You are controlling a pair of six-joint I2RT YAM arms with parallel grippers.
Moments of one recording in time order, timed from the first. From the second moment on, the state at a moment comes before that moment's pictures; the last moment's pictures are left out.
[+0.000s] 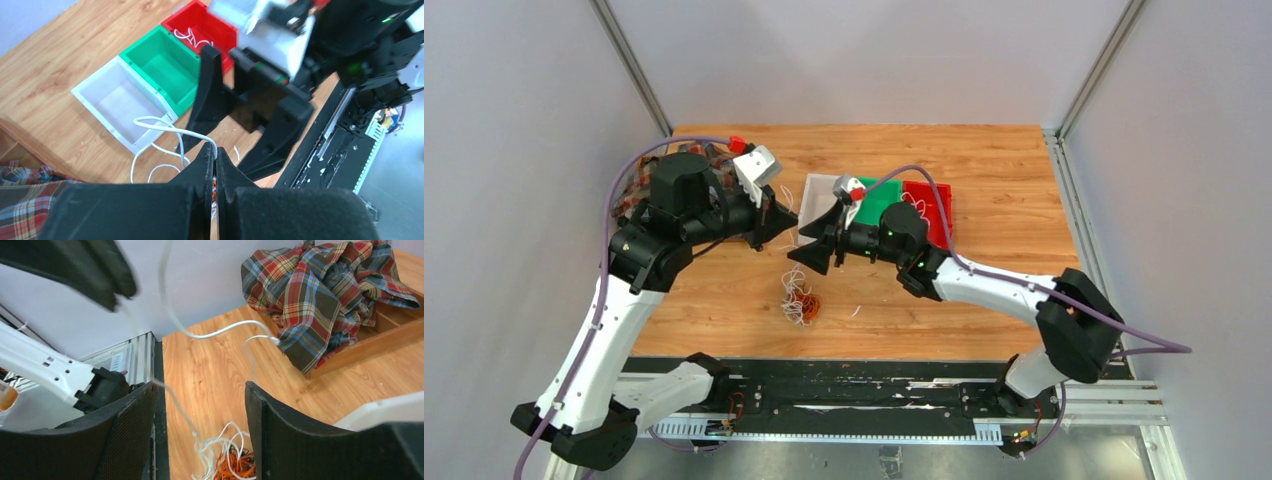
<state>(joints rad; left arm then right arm) -0.44 1.00 1.37 -0.78 0.50 0.11 0.91 1.49 0.92 0.65 -0.46 0.31</state>
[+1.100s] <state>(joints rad) -0.44 1.12 1.96 -0.65 0.28 0.34 1.01 1.81 0.74 0.66 -0.07 0.22</state>
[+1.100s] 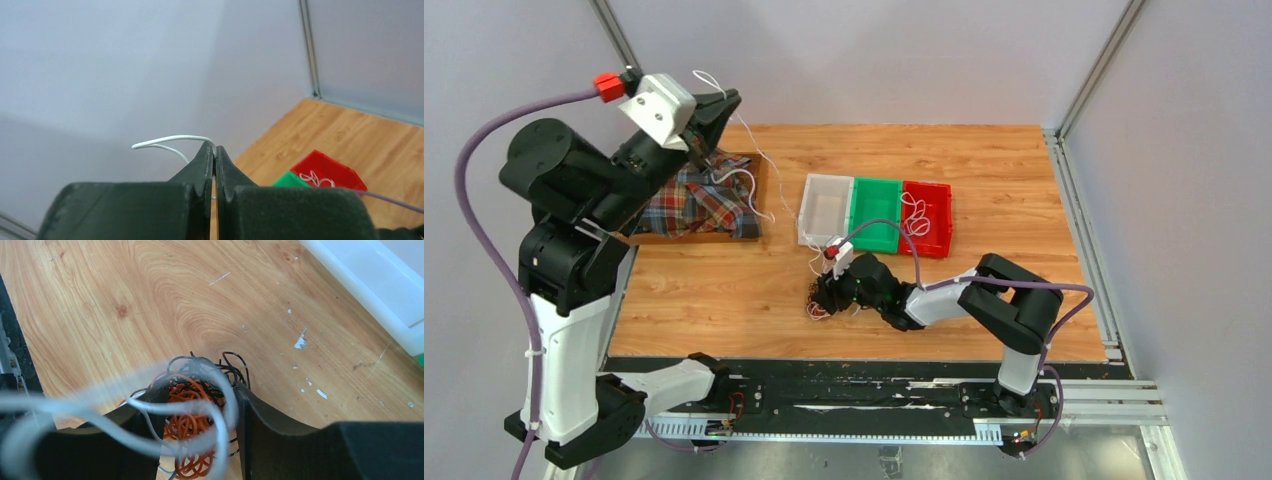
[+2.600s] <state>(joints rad) -0.44 0.91 1.63 -0.47 0.49 0.24 1.02 1.27 0.99 0.48 -0.15 0.11</state>
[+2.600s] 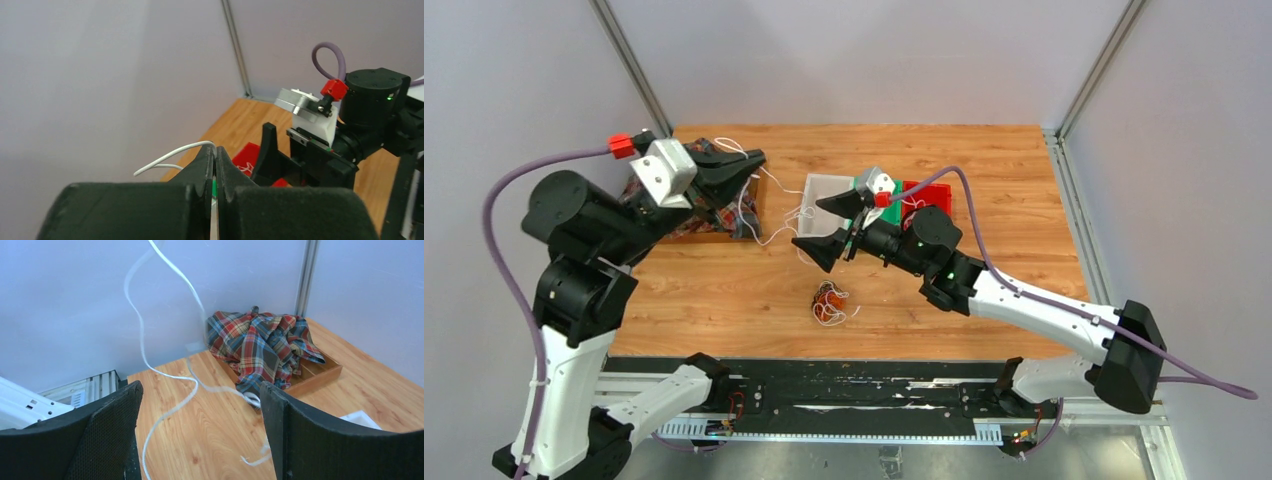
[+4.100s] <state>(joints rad) -0.44 0.94 1.55 -0.57 0.26 0.18 0.84 1.54 1.09 0.49 -0.35 0.29</state>
